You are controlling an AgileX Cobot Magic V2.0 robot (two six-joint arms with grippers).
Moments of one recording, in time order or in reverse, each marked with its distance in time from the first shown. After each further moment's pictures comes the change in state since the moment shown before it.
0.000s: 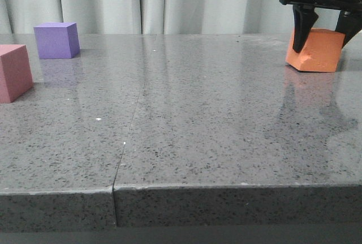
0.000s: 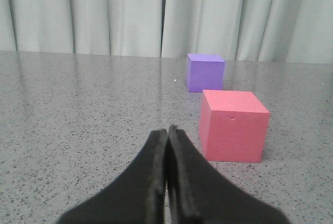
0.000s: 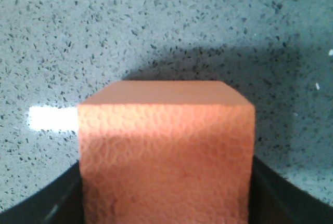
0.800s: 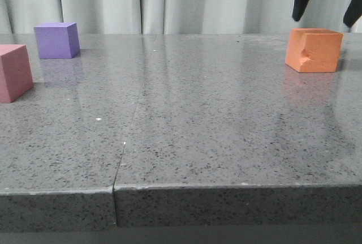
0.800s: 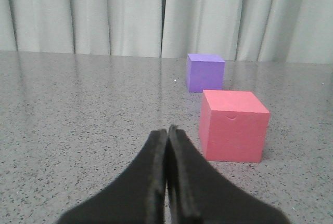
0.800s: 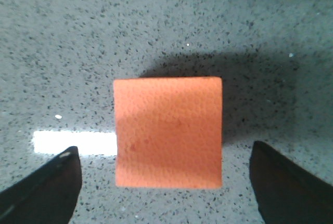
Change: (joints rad) left arm 0.000 0.000 0.000 0.000 0.000 0.000; right arm 0.000 -0.096 0.004 -0.004 0.002 0.021
